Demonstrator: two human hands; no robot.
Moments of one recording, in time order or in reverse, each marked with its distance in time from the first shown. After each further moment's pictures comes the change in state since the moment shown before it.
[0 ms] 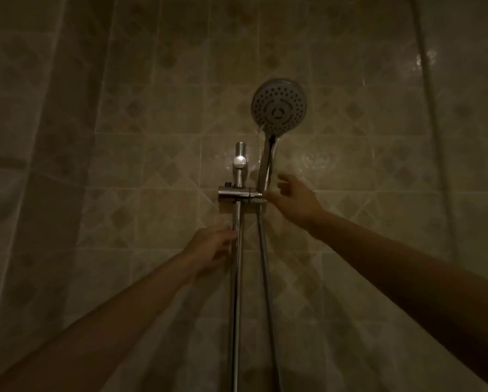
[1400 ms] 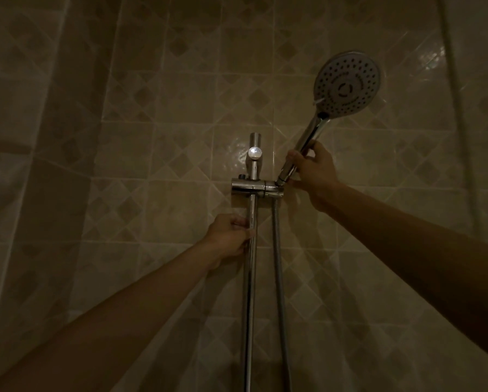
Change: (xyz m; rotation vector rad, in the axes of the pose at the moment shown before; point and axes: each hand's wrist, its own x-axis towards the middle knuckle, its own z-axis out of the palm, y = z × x) left_hand 0.034 -0.010 0.010 0.133 0.101 0.048; right_hand 0.058 -0.003 0.011 0.498 0.248 -0.006
